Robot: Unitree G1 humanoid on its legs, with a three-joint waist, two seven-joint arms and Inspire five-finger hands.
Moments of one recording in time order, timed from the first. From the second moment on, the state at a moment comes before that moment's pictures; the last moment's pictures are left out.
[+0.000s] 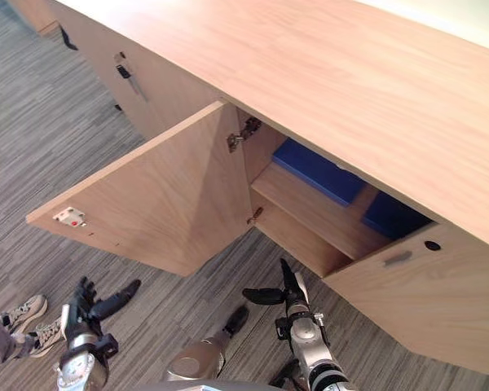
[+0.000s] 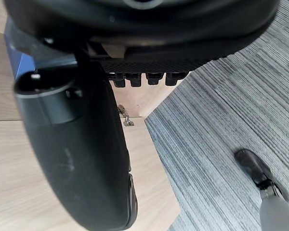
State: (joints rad) left arm 0.26 0.16 0.33 0.28 -0.26 -0.21 0.16; right arm -0.07 -0.09 0.16 0.85 0.01 -0.18 -0.14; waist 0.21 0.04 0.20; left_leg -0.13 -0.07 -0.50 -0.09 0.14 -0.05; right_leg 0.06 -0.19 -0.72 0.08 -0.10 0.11
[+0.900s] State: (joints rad) left arm 0.47 0.13 0.19 0.12 -0.29 -0.26 0.20; right arm 0.16 -0.07 -0.11 0.86 0.01 -0.14 -0.13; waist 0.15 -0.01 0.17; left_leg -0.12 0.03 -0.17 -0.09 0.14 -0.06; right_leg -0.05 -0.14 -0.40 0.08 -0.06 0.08
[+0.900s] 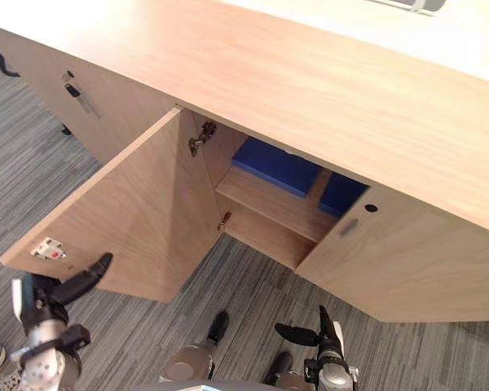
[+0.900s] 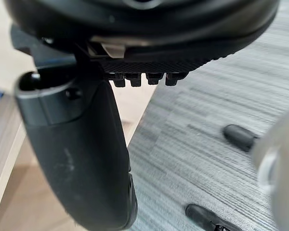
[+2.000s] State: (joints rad) left arm -0.03 0.27 -0.06 0.44 -0.13 -0.15 0.16; right arm 0.13 -0.10 -0.11 0.86 0.04 -0.11 -0.13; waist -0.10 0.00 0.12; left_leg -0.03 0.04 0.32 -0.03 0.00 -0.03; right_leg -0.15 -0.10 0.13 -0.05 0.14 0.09
